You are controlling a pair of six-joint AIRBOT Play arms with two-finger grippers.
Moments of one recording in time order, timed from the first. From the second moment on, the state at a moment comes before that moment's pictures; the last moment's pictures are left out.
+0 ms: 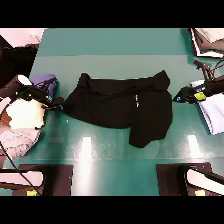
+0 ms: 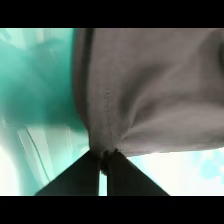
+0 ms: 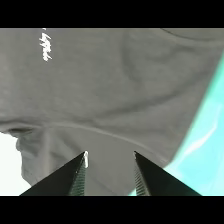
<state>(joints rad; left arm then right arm) 0.13 -1.54 1.14 1.08 -1.28 -1.23 -0.25 -1.24 1.14 -1.10 1.44 1.32</state>
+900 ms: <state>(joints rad) 0.13 -1.46 1.18 0.98 -1.30 -1.23 -0.32 -1.30 0.74 -1.00 1.16 1.26</state>
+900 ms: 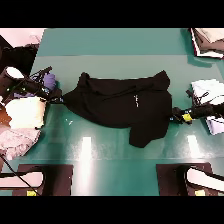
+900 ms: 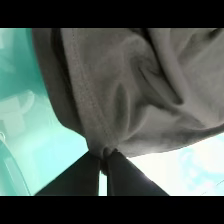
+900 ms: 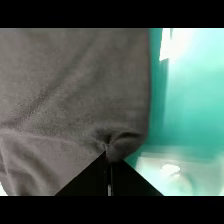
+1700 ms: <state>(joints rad) 0.14 -0.93 1.99 0.96 -1.14 -1.31 -0.37 -0.83 1.75 -0.94 1.07 1.29</state>
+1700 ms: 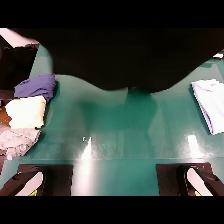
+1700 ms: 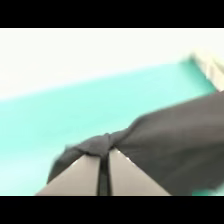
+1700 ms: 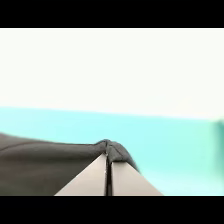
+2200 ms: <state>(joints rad) 0.14 -0.72 2.03 0.96 -1.13 -1.35 -0.64 -0.74 2.11 -0.98 1.17 1.33</state>
